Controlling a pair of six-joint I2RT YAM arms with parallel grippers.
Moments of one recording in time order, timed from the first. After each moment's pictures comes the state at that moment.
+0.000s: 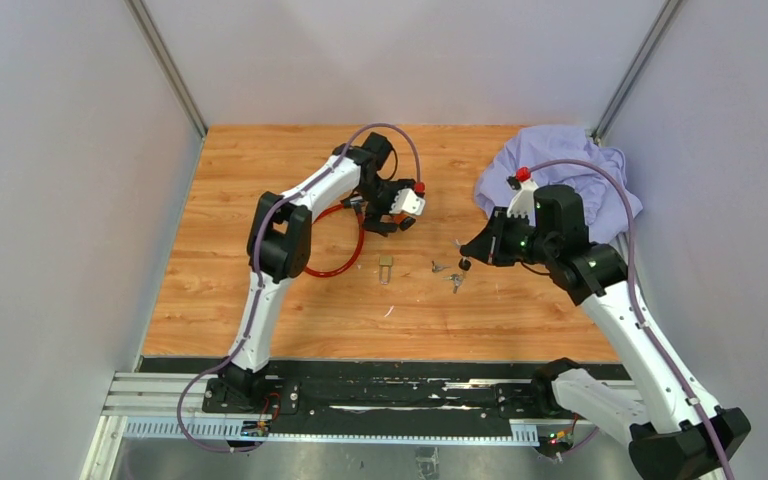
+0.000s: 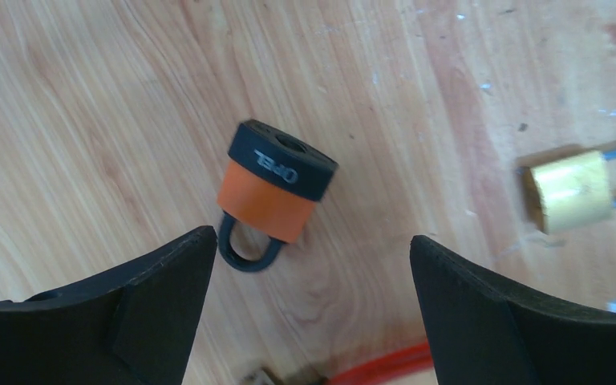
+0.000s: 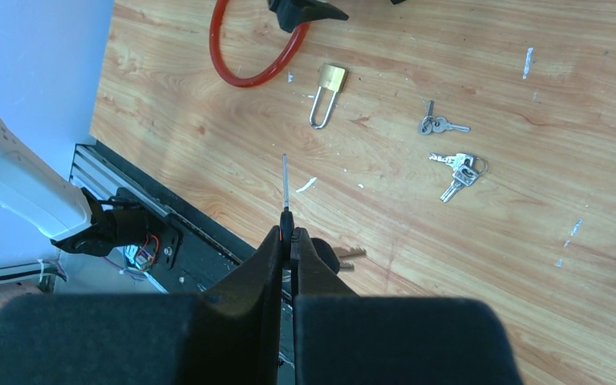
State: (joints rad) left arm -0.48 2.32 2.01 -0.98 0.58 1.42; right arm 0.38 0.94 1.01 -0.66 -0.39 0.44
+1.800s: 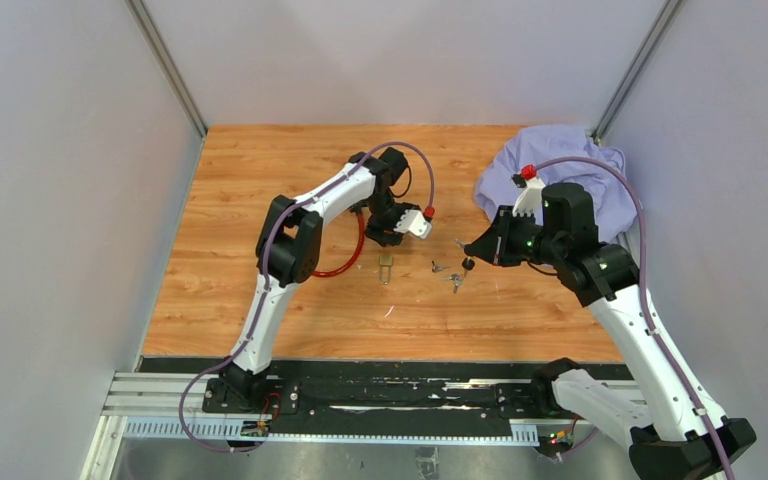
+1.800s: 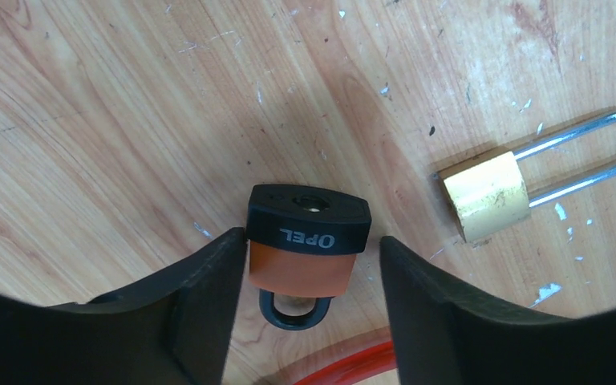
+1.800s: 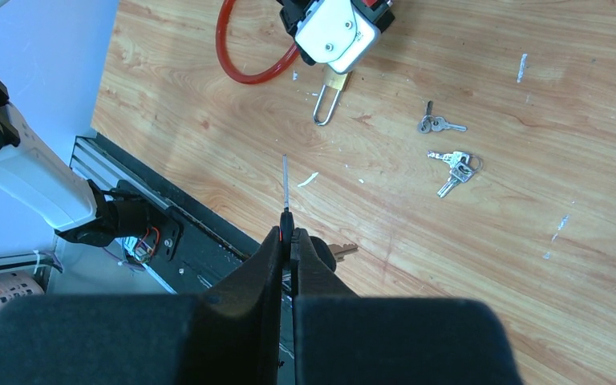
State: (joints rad) left arm -0.56 2.36 2.03 -1.10 0.42 1.50; right arm 0.37 0.93 1.07 -0.74 -0.40 0.40
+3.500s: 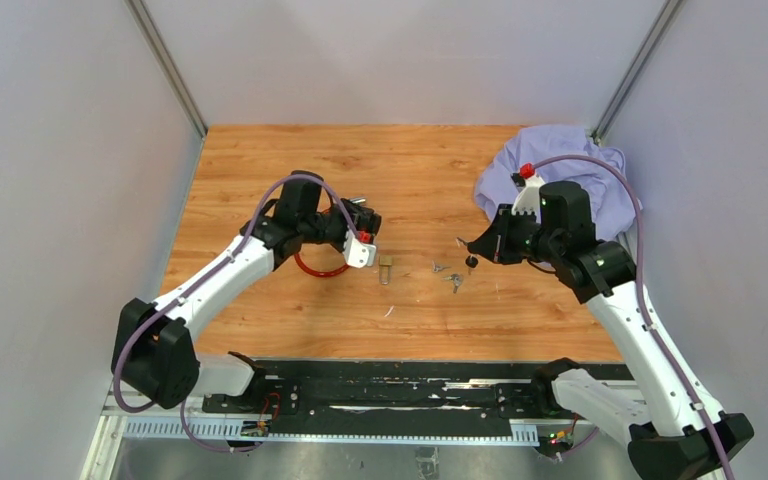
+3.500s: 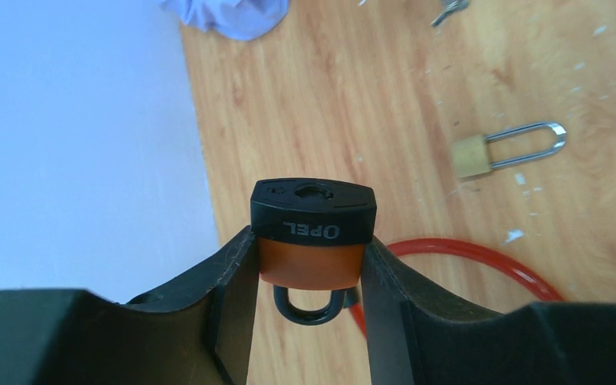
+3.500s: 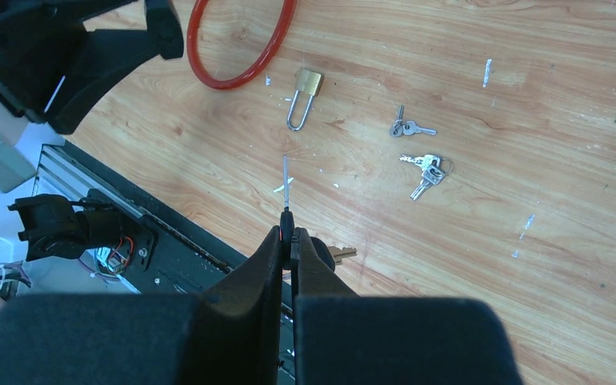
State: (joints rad) left arm -0.47 1.32 0.94 -0.23 0.60 1.45; right arm 0.37 0.95 1.07 -0.74 -0.34 0.37
